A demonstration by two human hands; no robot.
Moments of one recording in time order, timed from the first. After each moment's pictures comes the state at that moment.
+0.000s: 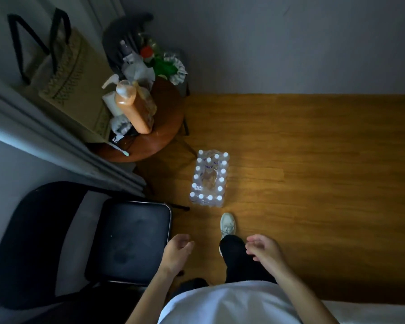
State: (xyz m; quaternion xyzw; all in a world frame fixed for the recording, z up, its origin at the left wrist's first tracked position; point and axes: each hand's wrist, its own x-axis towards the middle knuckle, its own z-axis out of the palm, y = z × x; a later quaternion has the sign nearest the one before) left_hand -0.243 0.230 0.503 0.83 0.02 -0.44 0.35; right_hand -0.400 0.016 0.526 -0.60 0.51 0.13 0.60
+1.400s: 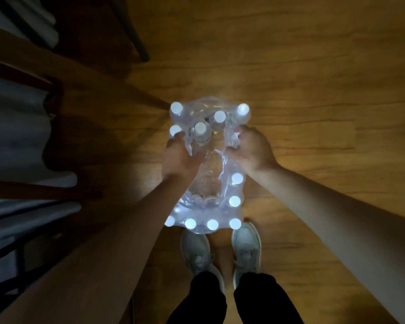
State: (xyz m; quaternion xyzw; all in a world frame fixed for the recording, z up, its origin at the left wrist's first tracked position) left_hand 0.089 -0.074 -0.010 0.91 -0.12 -0.34 0.21; right_hand -0.002 -0.204 0.001 -0.80 0.43 0.16 0.38
